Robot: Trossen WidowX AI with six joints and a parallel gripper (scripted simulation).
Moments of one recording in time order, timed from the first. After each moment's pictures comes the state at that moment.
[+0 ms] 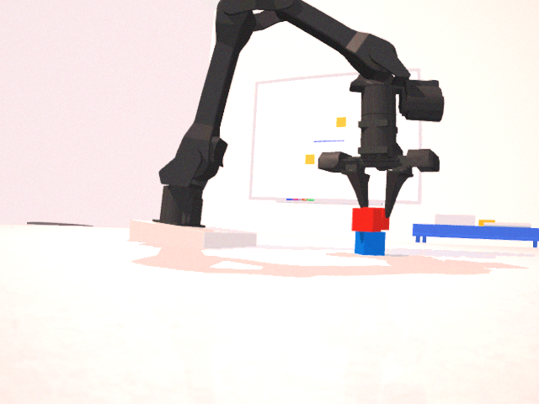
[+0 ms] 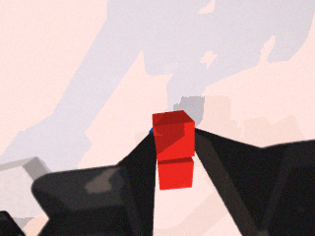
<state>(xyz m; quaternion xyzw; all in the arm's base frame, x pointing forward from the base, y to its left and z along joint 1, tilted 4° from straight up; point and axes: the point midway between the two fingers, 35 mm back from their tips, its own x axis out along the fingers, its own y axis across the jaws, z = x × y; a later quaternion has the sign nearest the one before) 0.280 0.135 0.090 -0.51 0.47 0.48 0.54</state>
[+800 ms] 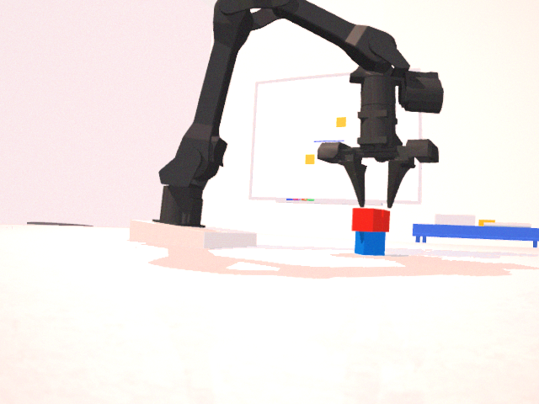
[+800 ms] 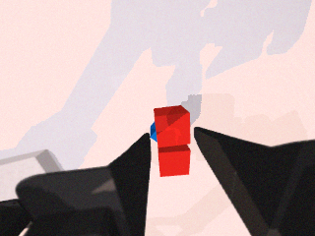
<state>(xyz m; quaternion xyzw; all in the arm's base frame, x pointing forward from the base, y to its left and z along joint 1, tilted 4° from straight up) 0.277 0.134 0.105 -0.51 0.47 0.49 0.53</state>
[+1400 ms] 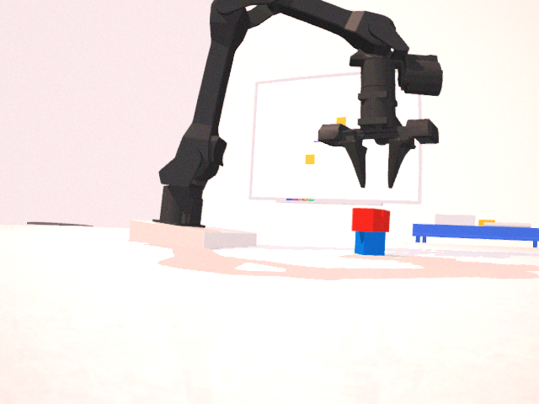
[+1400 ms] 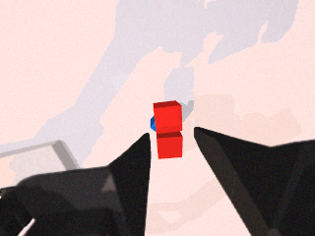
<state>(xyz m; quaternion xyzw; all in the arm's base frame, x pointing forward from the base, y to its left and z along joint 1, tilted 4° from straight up) 0.275 0.133 0.135 -0.51 0.47 0.48 0.53</state>
